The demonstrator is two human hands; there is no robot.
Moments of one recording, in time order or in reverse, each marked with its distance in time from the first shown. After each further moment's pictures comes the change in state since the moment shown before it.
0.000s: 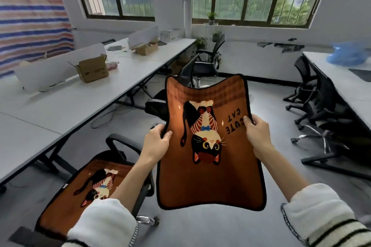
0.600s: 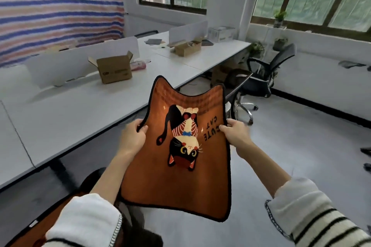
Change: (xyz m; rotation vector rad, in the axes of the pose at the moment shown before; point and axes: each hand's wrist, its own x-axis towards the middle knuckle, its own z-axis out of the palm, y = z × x) left_hand 0.406 -0.076 -0.017 0.034 0.398 -0.320; right_hand 0.398 -0.036 0.281 -0.193 -0.540 0.057
